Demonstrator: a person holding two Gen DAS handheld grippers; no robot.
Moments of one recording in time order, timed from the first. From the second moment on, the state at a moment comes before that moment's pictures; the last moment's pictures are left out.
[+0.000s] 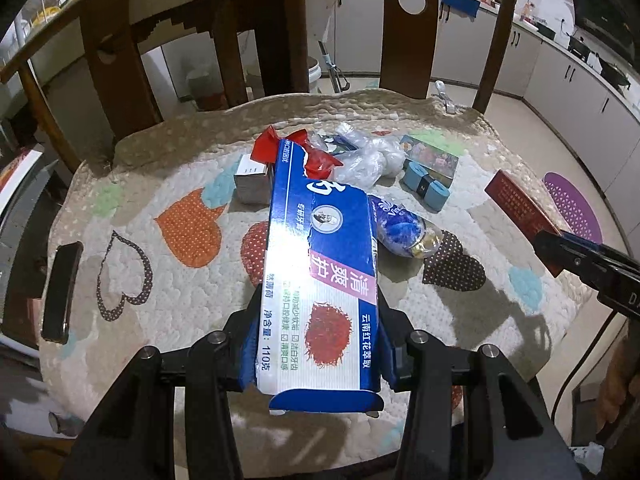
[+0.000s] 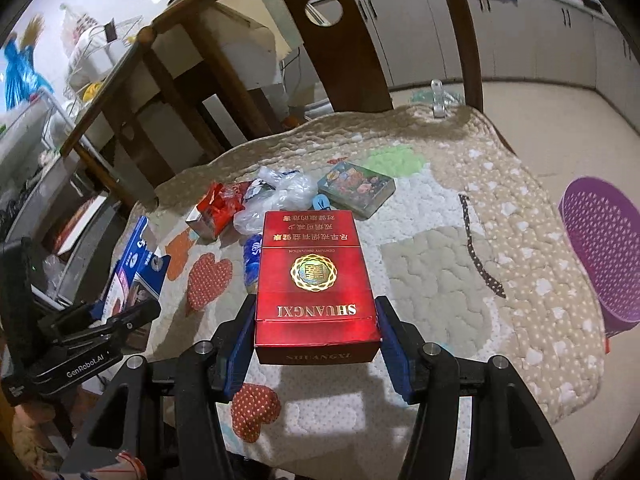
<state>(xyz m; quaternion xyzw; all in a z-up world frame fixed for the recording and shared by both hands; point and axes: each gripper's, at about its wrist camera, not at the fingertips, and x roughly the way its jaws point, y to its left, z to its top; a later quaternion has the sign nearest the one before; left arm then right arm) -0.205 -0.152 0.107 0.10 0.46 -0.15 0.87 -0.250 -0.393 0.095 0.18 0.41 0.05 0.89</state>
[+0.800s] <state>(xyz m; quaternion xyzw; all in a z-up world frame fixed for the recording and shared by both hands) -0.221 -0.162 0.116 0.12 0.45 -0.15 0.88 -0.279 -0.386 0.125 0.12 0.36 0.01 0.92</state>
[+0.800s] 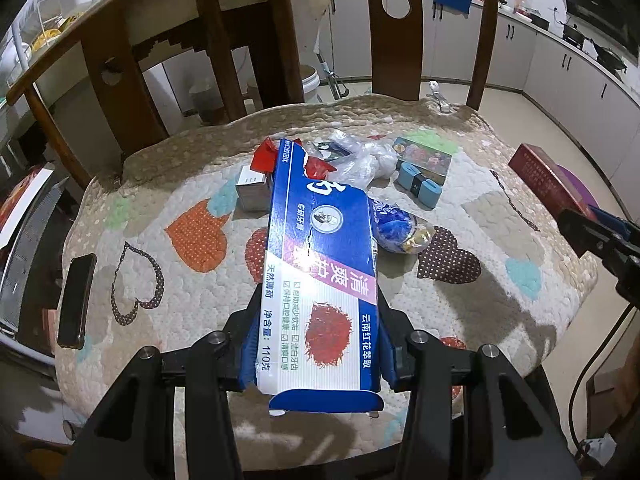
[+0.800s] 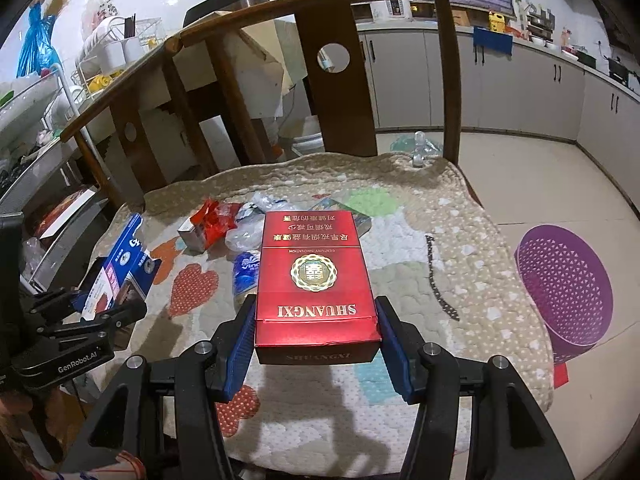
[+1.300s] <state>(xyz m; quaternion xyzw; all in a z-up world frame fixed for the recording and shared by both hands) -0.216 -0.188 0.108 0.14 0.45 -0.17 0.87 -0.286 -0.431 0.117 0.16 0.35 -0.04 0.92</state>
